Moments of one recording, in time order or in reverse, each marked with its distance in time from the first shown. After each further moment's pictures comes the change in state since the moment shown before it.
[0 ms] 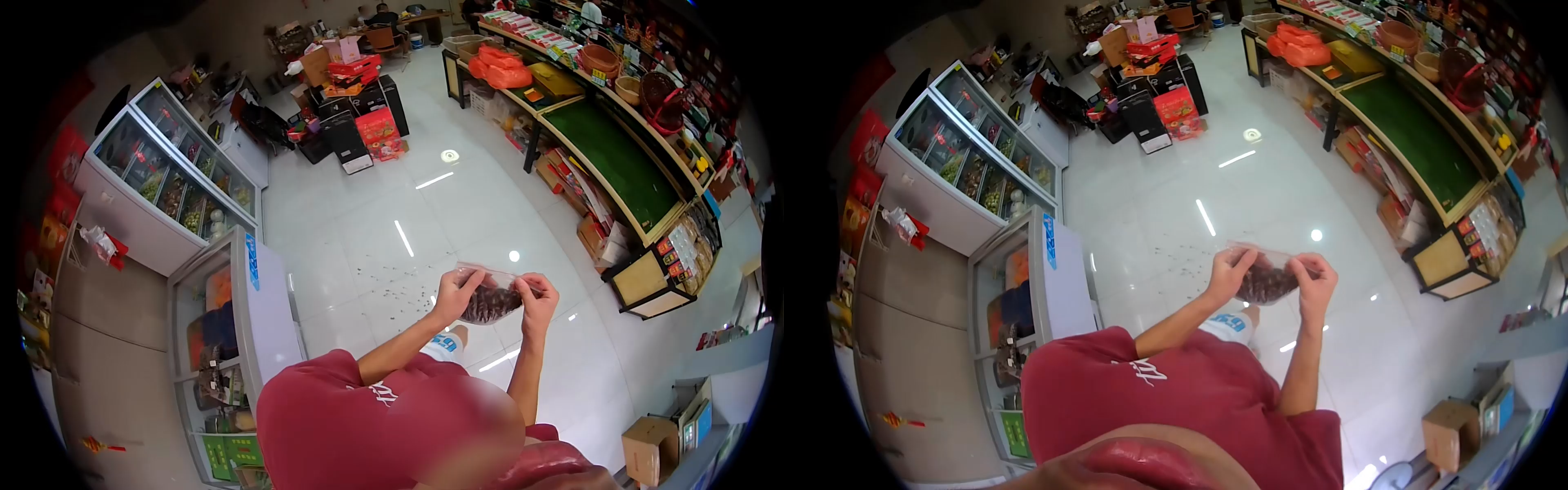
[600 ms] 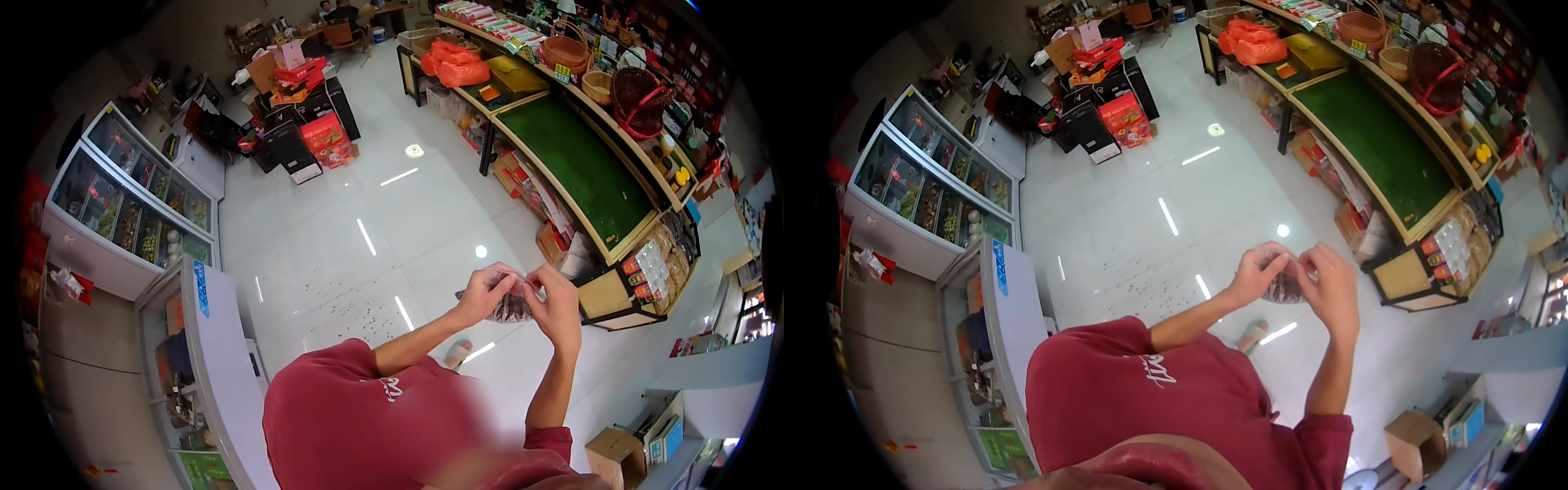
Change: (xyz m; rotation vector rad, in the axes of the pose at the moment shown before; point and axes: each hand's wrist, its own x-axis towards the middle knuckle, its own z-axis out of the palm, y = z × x) left_hand 0.212 -0.056 0.224 -0.186 -0.245 0.057; right_hand 0.227 -0.102 -0.160 -0.964 -0.320 -0.319
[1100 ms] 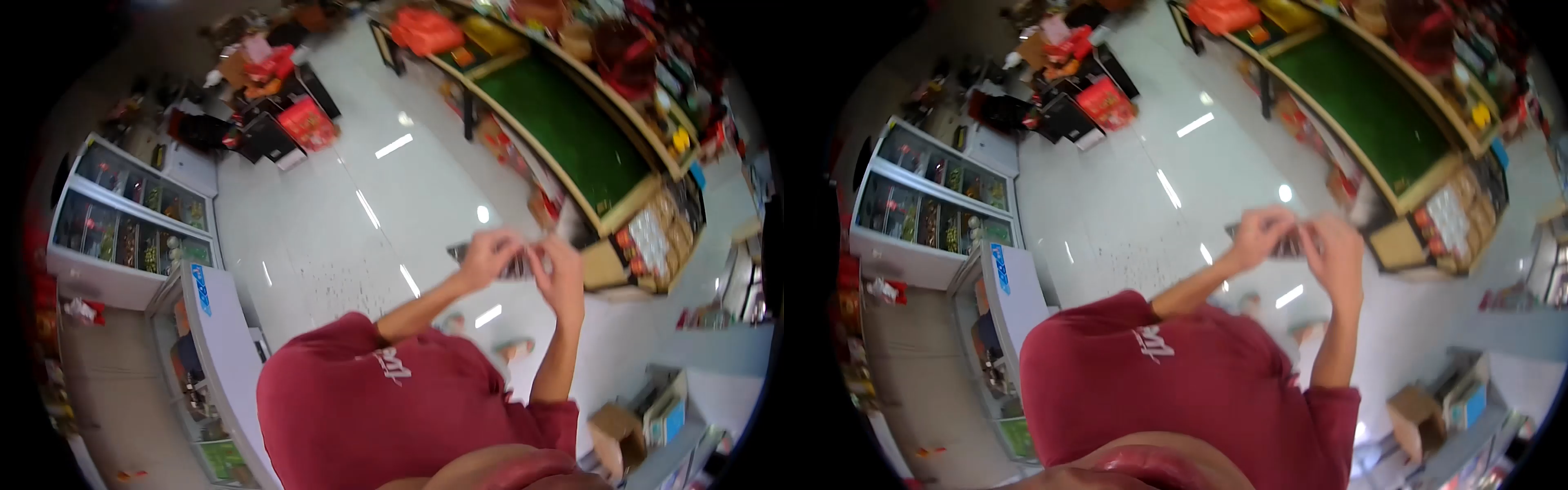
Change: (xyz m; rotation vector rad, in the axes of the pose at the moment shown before) left_hand 0.107 -0.052 0.080 0.291 -0.013 0.073; right_hand 0.027 0.128 -0.071 -0.056 0.078 -0.069
